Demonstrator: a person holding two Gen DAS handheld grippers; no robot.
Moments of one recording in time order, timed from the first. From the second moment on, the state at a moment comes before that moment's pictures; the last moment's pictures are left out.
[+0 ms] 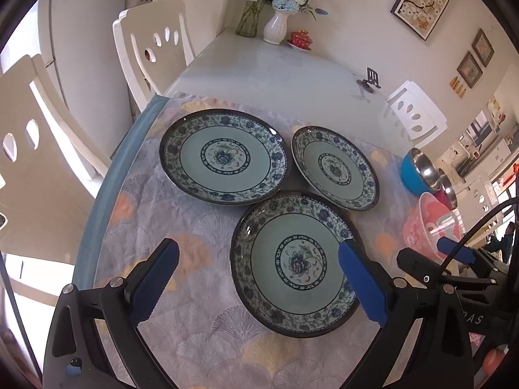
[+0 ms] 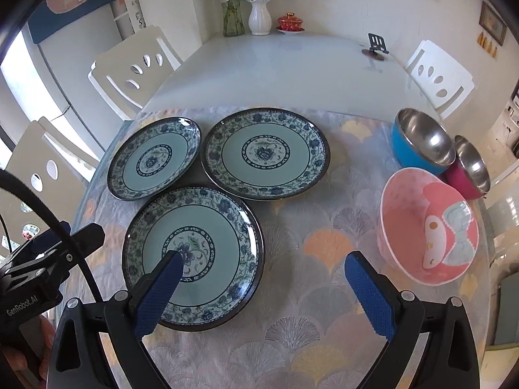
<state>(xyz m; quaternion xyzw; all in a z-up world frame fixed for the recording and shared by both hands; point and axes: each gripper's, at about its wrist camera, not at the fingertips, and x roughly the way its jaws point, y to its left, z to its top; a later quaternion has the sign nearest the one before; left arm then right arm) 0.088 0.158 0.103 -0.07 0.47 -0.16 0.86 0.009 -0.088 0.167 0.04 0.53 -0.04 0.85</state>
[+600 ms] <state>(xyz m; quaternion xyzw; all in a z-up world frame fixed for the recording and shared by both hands) 0.040 0.137 0.128 -0.02 0.45 -0.18 0.87 -0.031 -0.092 0.179 0.06 0.52 -0.05 0.85</state>
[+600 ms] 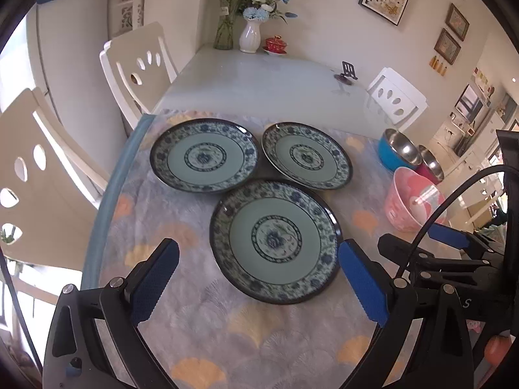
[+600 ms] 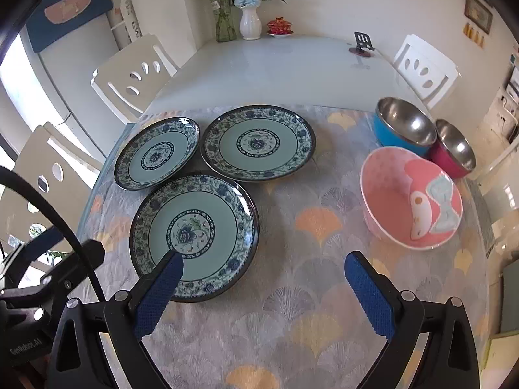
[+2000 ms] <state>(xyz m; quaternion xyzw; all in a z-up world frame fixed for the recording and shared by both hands) 0.116 0.151 0.031 -0.08 0.57 -0.20 0.79 0.032 -0.105 0.104 0.08 0.59 -0.01 0.80</state>
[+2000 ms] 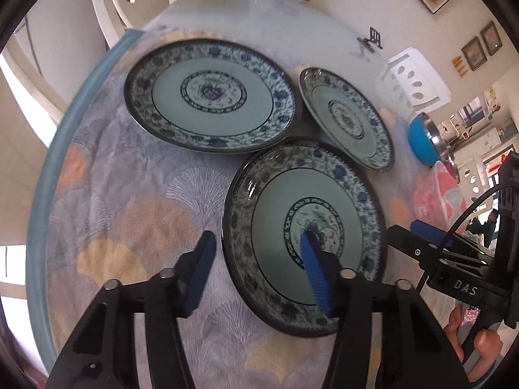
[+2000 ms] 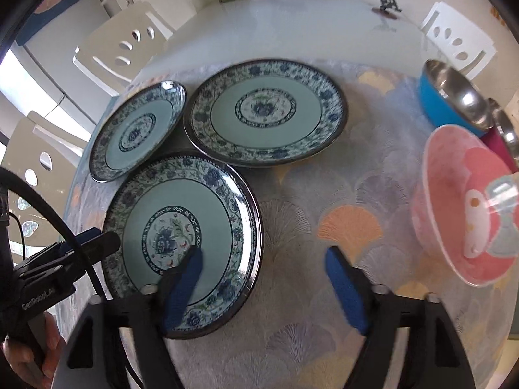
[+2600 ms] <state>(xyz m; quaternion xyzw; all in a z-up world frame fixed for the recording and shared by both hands) 0.130 0.166 0.016 -0.10 0.58 -0.20 0.78 0.044 -0.107 0.076 0.10 0.62 0.01 0.78</state>
